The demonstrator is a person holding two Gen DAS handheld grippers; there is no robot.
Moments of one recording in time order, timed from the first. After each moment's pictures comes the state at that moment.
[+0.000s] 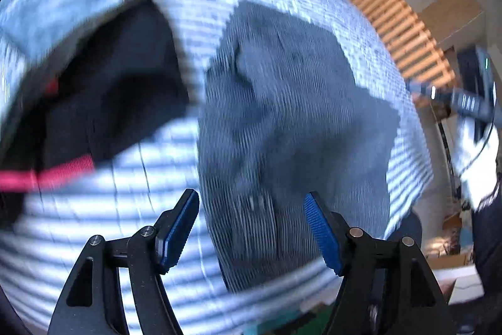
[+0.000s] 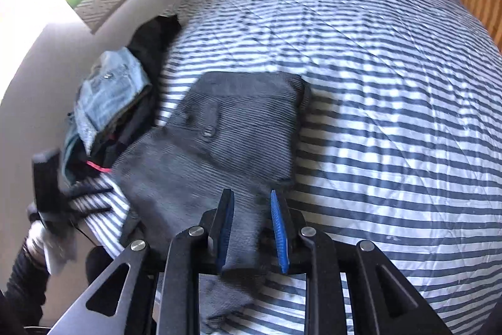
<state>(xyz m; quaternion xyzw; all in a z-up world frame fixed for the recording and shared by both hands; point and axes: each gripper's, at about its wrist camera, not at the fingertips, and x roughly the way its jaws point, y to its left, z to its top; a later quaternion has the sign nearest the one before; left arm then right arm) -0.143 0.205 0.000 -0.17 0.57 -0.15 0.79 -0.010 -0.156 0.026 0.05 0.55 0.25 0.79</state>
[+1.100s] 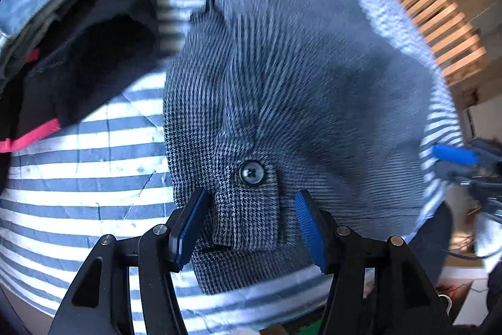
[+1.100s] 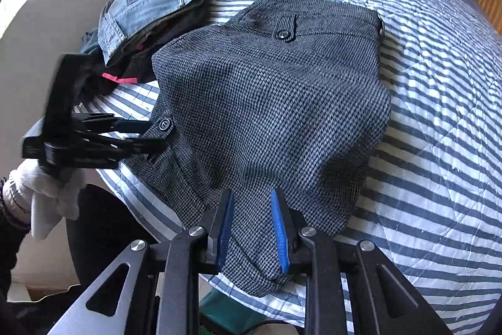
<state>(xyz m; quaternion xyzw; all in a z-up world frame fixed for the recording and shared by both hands) -0.132 0.146 -0.041 -0.12 0.62 -0.09 0.77 -0.124 -0.087 -0.019 -0.05 0.57 0.28 0.77</state>
